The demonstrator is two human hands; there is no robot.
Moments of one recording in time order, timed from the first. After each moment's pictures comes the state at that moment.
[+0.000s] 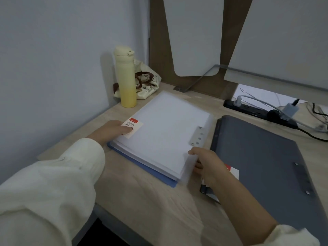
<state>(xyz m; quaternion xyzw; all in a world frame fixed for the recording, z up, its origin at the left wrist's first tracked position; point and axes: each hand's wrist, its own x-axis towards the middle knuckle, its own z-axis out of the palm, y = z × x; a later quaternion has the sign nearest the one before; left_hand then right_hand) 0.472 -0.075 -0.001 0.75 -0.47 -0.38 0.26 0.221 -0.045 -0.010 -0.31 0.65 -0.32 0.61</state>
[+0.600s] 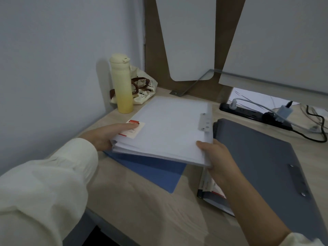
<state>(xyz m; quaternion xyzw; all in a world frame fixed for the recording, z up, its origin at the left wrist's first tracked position) 0.451 -0.065 0.034 0.68 -0.33 -0.56 0.33 0.200 -0.046 0.014 -0.35 0.55 -0.46 0.61</state>
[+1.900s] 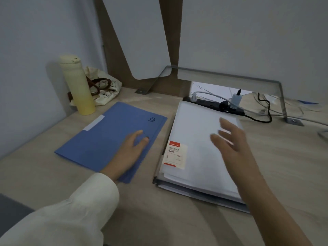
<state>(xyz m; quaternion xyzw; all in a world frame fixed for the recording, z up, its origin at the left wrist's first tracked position) 0.298 -0.026 -0.009 0.62 -0.58 -0.38 0.36 0.081 0.037 0.051 -0.53 0.60 -0.50 0.33</state>
